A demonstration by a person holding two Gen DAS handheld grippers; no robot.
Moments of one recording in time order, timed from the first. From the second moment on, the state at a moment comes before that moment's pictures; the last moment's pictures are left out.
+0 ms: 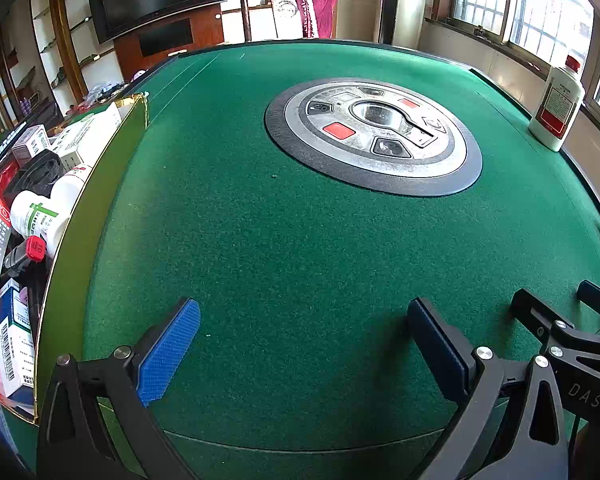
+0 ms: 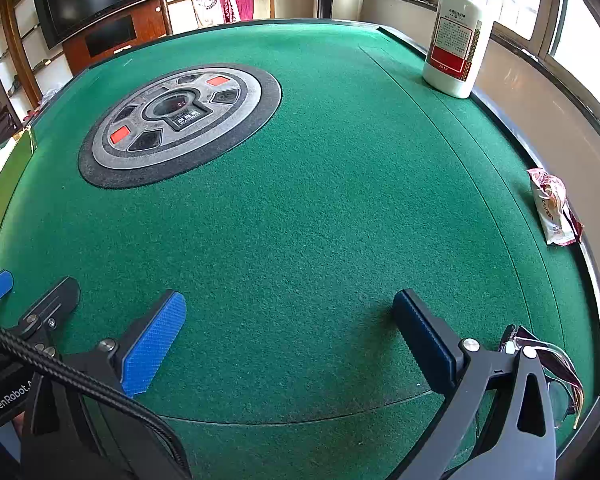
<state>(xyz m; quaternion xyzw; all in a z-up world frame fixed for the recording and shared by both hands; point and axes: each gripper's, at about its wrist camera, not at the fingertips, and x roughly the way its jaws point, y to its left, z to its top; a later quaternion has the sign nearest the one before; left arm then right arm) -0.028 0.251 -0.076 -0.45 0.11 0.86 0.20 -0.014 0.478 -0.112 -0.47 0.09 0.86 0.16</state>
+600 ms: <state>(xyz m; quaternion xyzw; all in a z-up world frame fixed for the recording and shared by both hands) -0.028 0.251 -0.075 -0.45 0.11 0.86 0.20 -0.014 0.478 -0.112 -0.47 0.09 0.86 0.16</state>
